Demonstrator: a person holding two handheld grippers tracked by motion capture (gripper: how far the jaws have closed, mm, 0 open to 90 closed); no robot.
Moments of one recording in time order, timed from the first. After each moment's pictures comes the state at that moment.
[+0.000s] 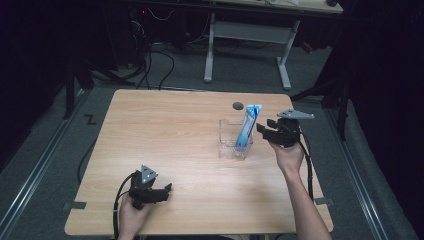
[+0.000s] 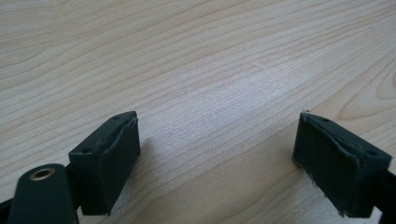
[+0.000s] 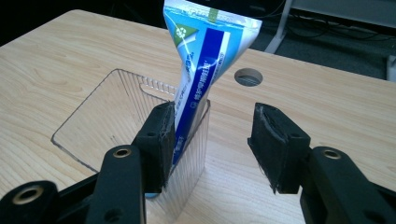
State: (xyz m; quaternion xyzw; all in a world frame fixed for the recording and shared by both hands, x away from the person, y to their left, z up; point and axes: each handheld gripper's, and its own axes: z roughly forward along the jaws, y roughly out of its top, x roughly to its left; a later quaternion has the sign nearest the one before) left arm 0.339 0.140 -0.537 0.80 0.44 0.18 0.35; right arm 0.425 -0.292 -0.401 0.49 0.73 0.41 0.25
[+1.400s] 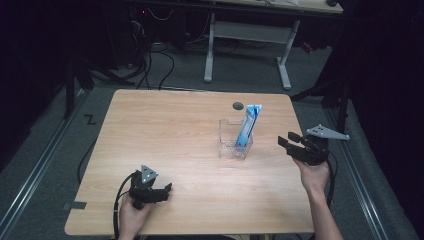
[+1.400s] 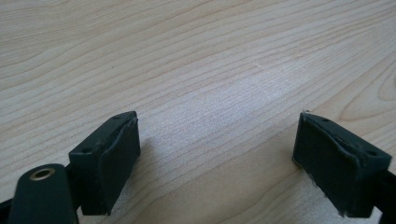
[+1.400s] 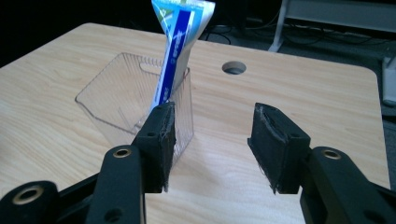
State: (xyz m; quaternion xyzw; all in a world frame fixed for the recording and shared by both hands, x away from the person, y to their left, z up) left arm 0.339 0.140 -0.537 0.80 0.44 0.18 0.35; right arm 0.363 -0.346 -0.398 0.49 0.71 0.44 0.25
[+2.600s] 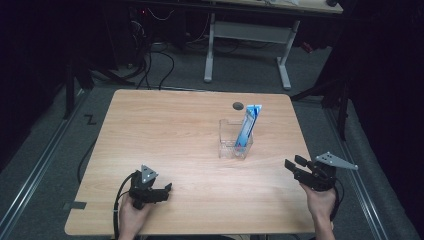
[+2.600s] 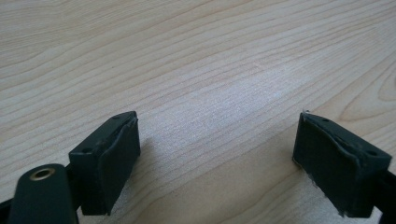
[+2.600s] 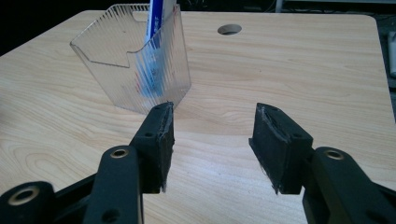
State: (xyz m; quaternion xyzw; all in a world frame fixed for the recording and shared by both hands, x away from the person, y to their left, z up) left arm 0.339 0.140 -0.537 0.80 0.45 0.19 0.35; right arm 0.313 -0.373 -0.451 0.52 0.69 0.45 0.23
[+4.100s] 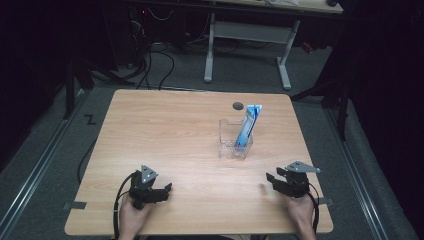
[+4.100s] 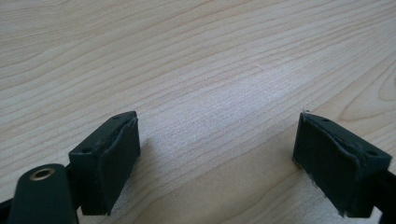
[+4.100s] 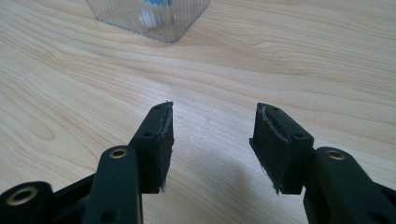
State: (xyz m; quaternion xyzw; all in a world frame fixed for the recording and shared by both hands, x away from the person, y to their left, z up) left arm 0.339 0.140 -0.537 0.80 0.45 0.19 0.35; right arm 0.324 -0.330 -0.509 0.50 0.76 0.35 0.21
